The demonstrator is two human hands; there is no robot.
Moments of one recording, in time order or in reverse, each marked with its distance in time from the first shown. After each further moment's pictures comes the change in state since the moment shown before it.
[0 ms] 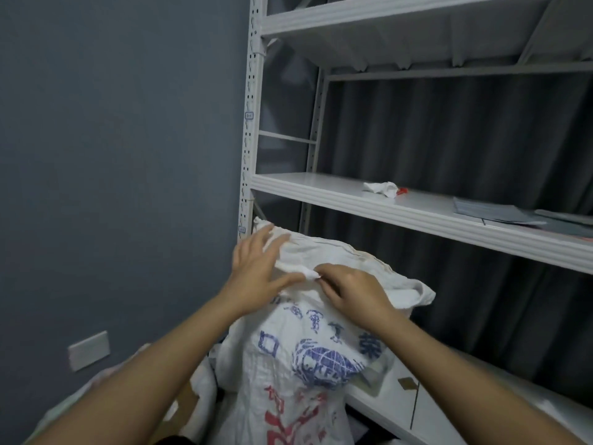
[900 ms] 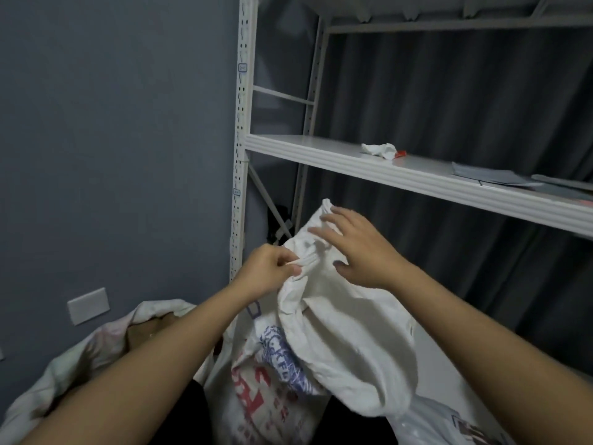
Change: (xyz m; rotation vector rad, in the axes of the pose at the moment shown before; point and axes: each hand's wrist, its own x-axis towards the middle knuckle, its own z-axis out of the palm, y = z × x) left_hand -0.039 0.021 0.041 -0.471 -0.164 -0.233; right_hand -0.019 0.012 -0.020 -0.237 -0.135 -0.214
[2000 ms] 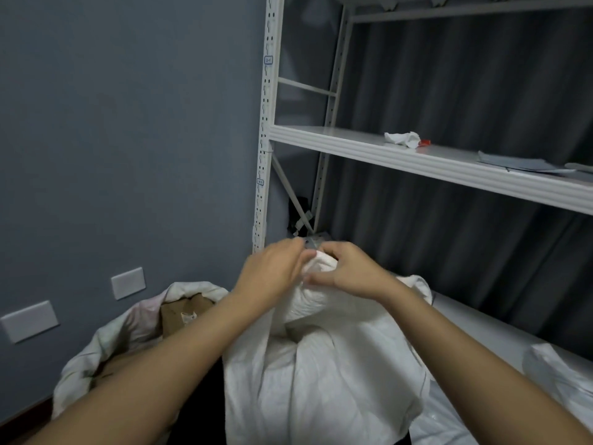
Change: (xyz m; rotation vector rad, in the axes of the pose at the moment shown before) left_hand -0.075 0.022 -0.015 0.662 0.147 0.164; right_hand -0.009 -0.090 -0.002 0.837 -0.229 0.421
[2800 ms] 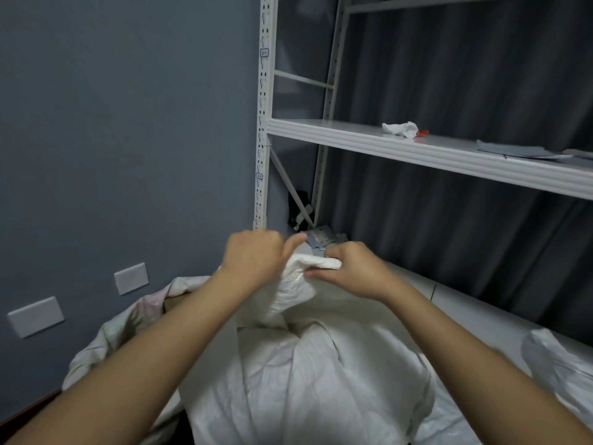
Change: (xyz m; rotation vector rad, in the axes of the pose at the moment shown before) left_hand -0.001 -0.007 -0.022 0.275 0.006 -0.050; right_hand -0.012 0.012 0.006 -0.184 0.058 -0.004
